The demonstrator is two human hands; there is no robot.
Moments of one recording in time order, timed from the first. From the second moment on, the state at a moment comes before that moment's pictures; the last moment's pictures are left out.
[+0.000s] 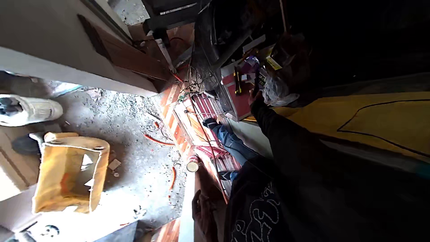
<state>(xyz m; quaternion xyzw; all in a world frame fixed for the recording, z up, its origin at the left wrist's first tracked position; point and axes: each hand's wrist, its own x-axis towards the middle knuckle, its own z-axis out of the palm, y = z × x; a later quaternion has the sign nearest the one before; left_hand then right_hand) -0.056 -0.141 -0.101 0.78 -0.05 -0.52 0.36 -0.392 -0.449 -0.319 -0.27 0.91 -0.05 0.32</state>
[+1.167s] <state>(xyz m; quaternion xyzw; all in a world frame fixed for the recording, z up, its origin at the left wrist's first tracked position) -0.036 -0.225 -0.102 0.74 -0.07 -0.52 0.42 -0.246 -0.428 -0.331 -0.51 0.73 -0.16 0.42</state>
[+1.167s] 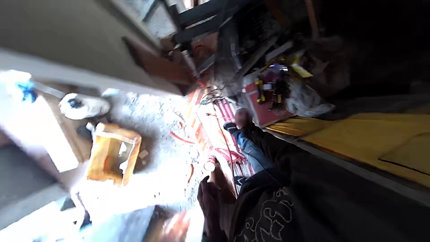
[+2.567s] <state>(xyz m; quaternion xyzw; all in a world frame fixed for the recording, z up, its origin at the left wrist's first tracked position) 0.012 0.370 0.384 0.61 -0.19 0.55 0.54 0.065 0.159 0.330 -0.57 -0.46 -0.44 0.52</state>
